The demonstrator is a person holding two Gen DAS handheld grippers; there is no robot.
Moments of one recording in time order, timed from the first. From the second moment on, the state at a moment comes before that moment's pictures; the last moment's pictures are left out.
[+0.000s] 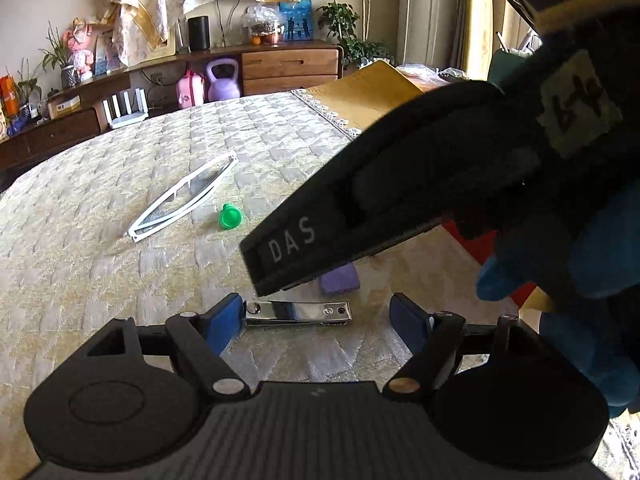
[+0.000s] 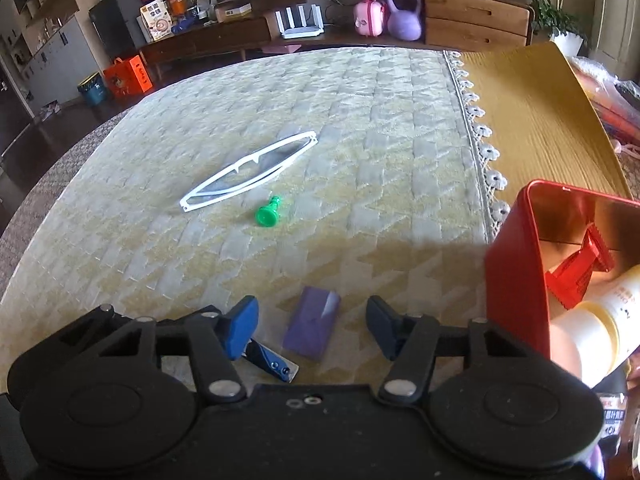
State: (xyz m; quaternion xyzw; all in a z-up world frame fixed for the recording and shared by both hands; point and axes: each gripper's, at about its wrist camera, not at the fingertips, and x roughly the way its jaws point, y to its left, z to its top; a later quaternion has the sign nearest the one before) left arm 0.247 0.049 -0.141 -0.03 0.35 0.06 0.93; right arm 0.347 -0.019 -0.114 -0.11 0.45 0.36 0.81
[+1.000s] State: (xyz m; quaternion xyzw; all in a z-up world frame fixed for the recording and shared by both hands) left arm 0.222 0.060 -0.112 -0.04 0.34 0.06 0.94; right arm 0.316 -0.055 -0.066 -0.07 0.41 0.37 0.83
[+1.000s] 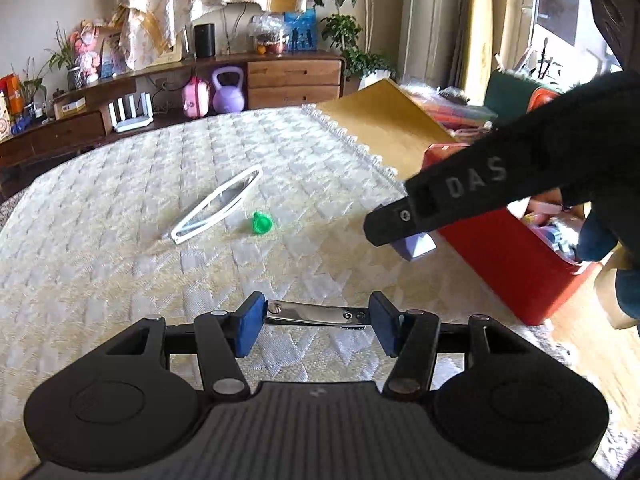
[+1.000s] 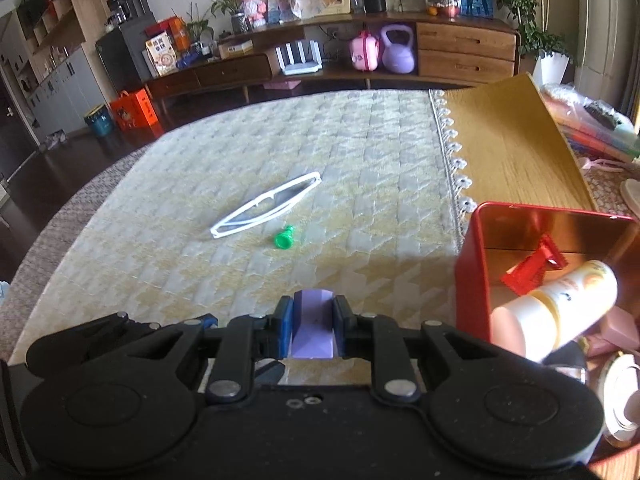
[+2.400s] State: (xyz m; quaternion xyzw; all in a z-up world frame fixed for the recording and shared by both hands) left arm 0.253 -0.054 -0.039 -0.02 0.34 -0.05 0.94; right arm 0.327 -0.257 -0.025 0.02 0.36 0.27 0.89
